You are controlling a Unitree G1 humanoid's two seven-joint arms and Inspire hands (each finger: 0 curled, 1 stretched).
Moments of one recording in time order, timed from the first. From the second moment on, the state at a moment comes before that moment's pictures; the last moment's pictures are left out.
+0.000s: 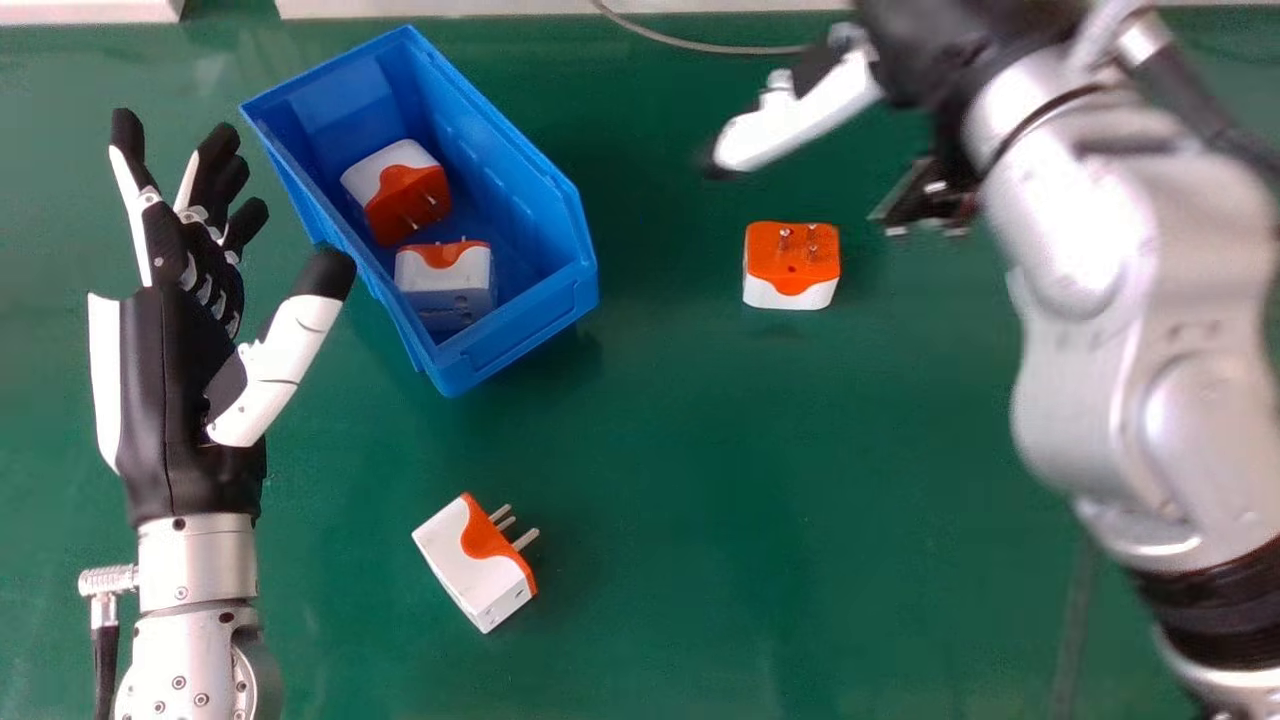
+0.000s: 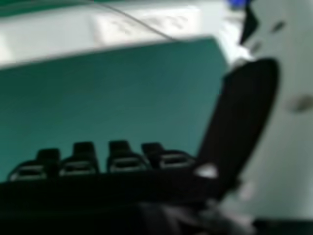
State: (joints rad) left arm -0.13 0.16 0.26 0.54 -0.15 -0.84 -0.11; right arm -0.72 -0.37 0.35 -0.27 -1.10 0.56 0.71
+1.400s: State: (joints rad) left arm -0.12 0.16 0.26 0.55 -0.16 -0.86 -0.13; right arm -0.88 -0.17 0.51 0.78 -0.75 0.24 0.28
